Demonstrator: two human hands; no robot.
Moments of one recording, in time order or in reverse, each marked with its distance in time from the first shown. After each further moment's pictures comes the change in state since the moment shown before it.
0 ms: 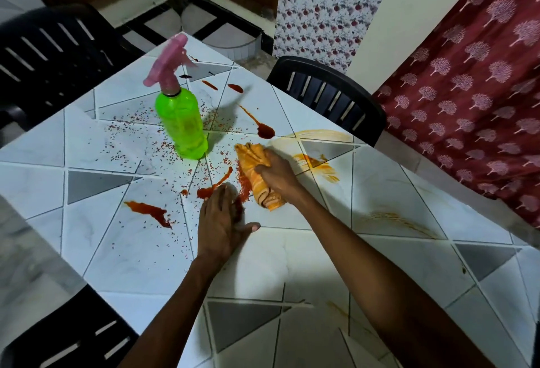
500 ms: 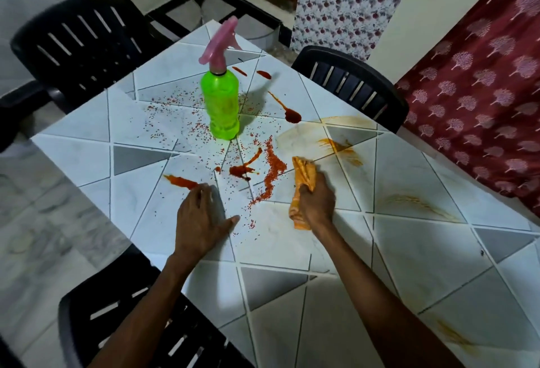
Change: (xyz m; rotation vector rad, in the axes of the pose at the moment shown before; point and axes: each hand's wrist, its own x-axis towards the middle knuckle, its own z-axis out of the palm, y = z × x) left_hand -0.059 -0.086 -0.049 0.100 0.095 -0.094; right_hand -0.092 0.038 0.051 0.008 0.429 0.195
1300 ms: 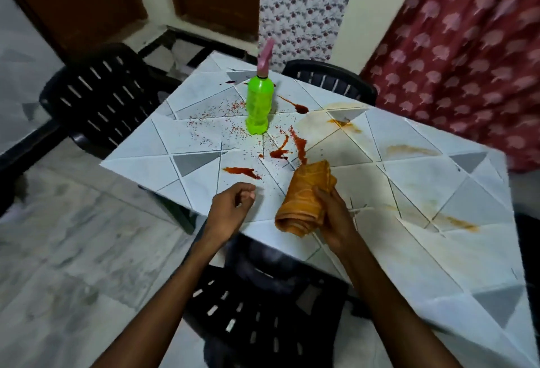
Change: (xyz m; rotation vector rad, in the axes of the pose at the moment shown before) left_hand -0.060 -0.104 -0.142 -0.724 -0.247 0.210; right_hand -0.241 -0.043 0.061 1.198 -0.097 0.184
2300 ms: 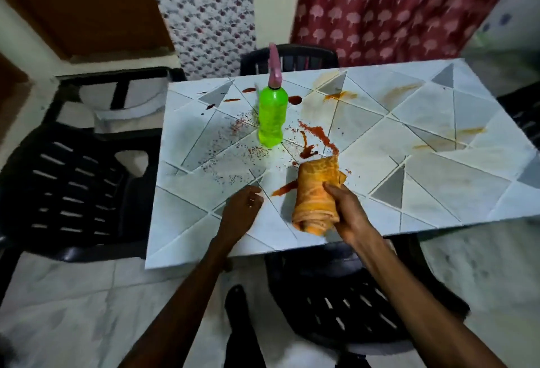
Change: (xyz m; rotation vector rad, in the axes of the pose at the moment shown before) left_hand 0.187 -0.114 -0.133 0.185 -0.472 0.260; right_hand 0.038 0.088 0.191 0.219 0.436 -0.094
